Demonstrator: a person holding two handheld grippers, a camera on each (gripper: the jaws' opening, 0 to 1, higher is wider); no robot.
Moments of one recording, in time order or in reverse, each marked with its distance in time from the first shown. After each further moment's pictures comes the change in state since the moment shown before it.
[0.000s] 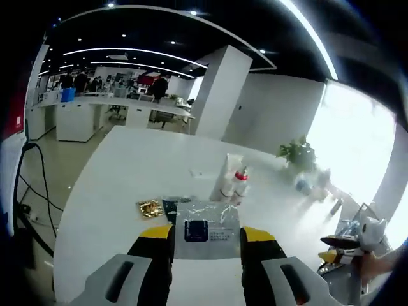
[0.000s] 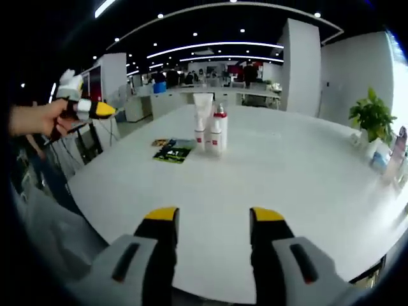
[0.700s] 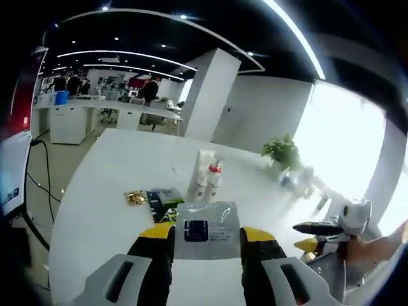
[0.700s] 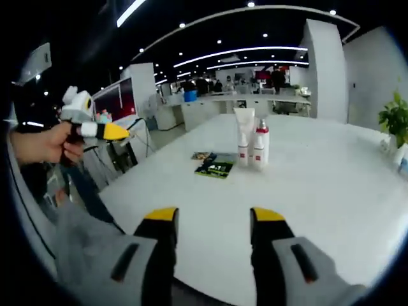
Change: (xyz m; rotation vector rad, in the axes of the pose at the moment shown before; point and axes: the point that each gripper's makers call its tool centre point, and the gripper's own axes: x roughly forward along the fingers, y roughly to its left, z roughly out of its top) left arm -0.046 -0.043 -0.026 -0.005 -0.019 -0.054; right arm -0.005 0.080 0.044 0.045 -0.076 0.277
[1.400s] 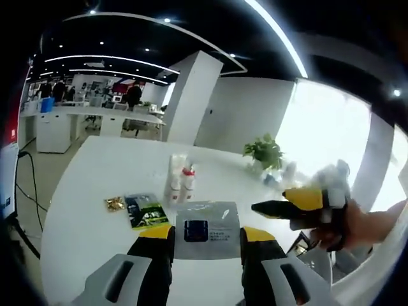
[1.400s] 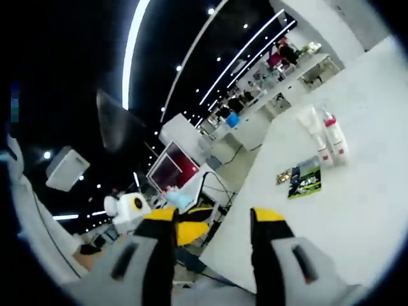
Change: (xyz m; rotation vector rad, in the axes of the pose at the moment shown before) left arm -0.002 -0.055 0.004 0.084 -0.011 -0.110; right arm 0.019 0.087 0.094 0.515 -0.131 0.429
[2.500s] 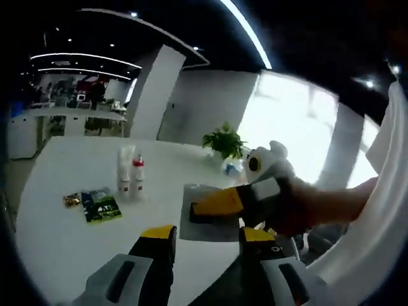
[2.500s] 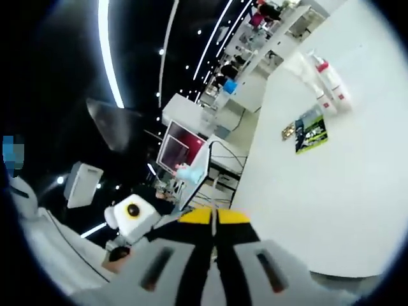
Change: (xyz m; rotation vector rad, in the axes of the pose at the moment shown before) left arm -0.007 -0.076 -0.029 -0.044 0.024 -0.255; right arm -0.010 -0.002 -0.038 0.214 0.237 0.077
